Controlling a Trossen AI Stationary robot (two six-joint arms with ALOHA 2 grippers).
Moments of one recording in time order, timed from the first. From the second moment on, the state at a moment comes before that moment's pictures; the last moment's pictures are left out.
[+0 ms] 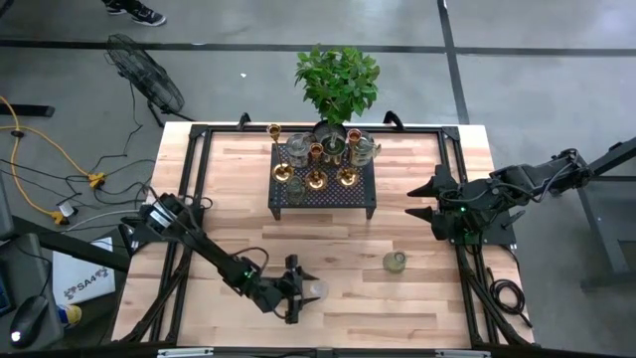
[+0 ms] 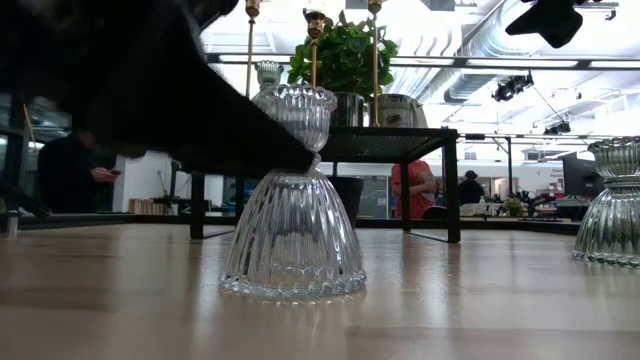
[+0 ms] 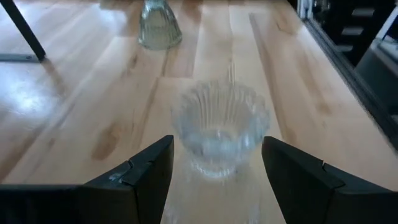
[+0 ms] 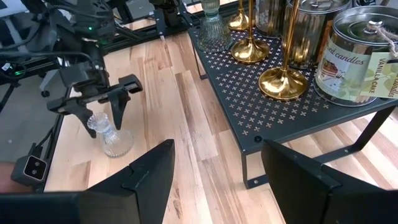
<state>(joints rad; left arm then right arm) -0.65 1.95 0.90 0.61 -0.62 -0.34 0.36 0.66 0.84 -0.72 0.42 0.48</state>
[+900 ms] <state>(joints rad) -0.61 1.96 0.90 0.66 -0.59 -0.32 0.36 0.66 0.84 -0.72 0.42 0.48</state>
